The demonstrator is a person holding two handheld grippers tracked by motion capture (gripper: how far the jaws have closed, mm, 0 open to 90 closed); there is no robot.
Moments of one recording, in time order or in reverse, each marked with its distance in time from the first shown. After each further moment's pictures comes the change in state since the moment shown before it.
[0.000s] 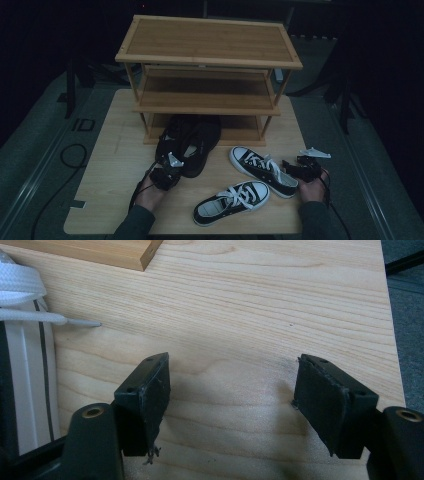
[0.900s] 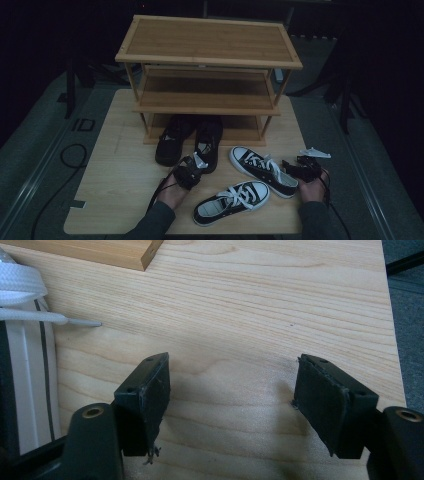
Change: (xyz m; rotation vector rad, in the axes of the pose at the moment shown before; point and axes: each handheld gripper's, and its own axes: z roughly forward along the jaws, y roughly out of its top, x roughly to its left) left arm -0.047 0.042 0.023 -0.020 -0.011 0.117; right arm 0.000 0.000 0.000 -0.001 0.002 0.001
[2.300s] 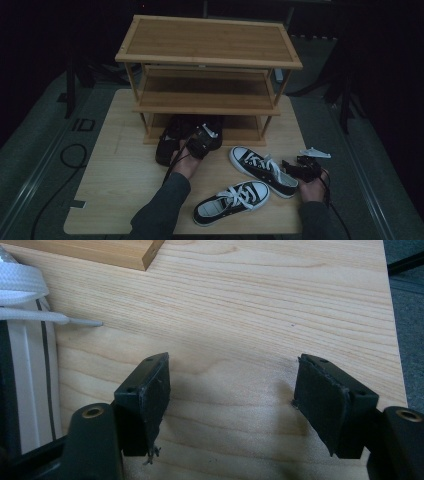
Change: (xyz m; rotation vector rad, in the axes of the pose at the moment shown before) left arm 0.038 0.076 0.027 -0.023 0.123 -0.048; right arm 0.000 0.000 0.000 0.001 0.003 -0.001
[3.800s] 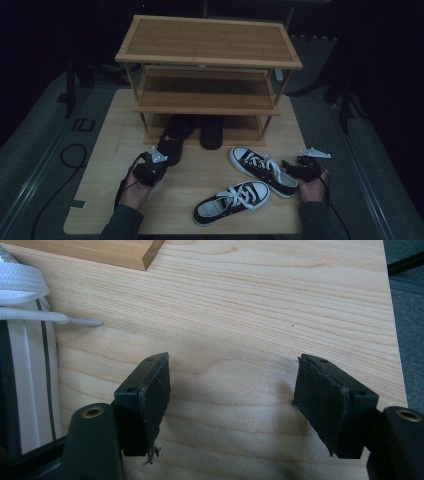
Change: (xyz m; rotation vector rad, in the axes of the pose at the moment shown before) left arm 0.053 -0.137 -0.082 -0.002 -0.012 -0.114; right arm 0.000 0.000 0.000 -0.002 -0.001 -0.004
